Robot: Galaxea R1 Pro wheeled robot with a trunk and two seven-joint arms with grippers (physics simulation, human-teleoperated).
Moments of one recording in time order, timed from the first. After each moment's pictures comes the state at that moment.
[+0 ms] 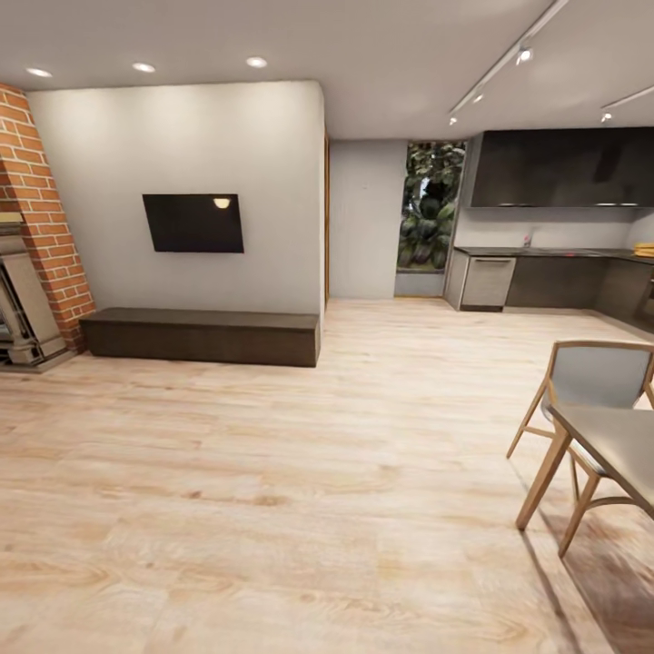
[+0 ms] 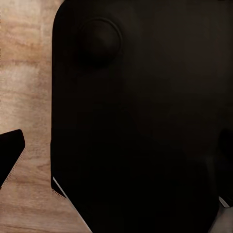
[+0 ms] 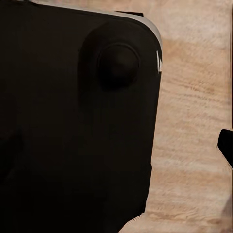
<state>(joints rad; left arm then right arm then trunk) 0.00 -0.02 -0.01 -0.03 0.13 0.01 0.01 0.00 -0.02 0.00 0.02 0.06 -0.11 0.01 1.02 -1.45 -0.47</state>
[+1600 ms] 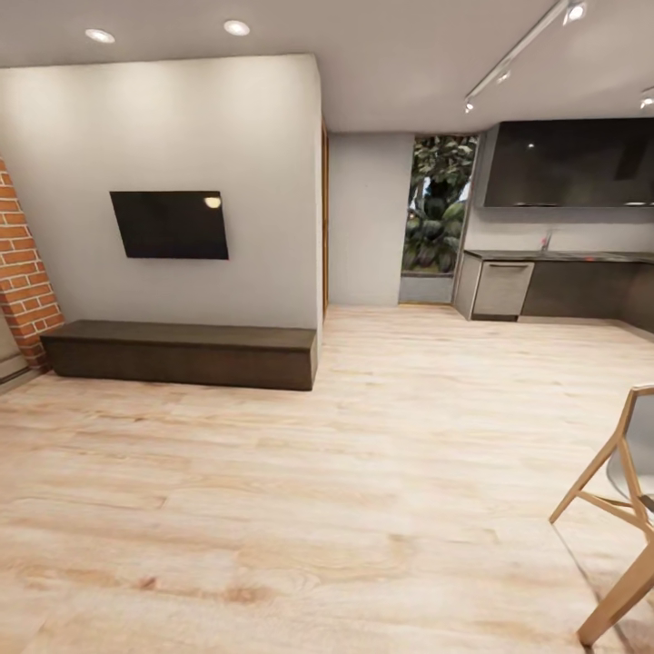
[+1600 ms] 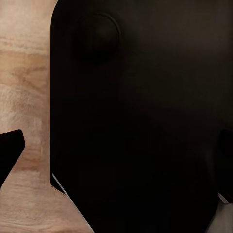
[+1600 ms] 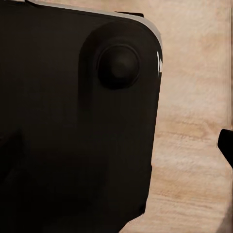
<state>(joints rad) 0.00 -0.02 -0.01 -0.03 0.13 0.02 0.01 0.00 -0.02 0.00 0.02 0.06 -0.12 0.01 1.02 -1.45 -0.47</state>
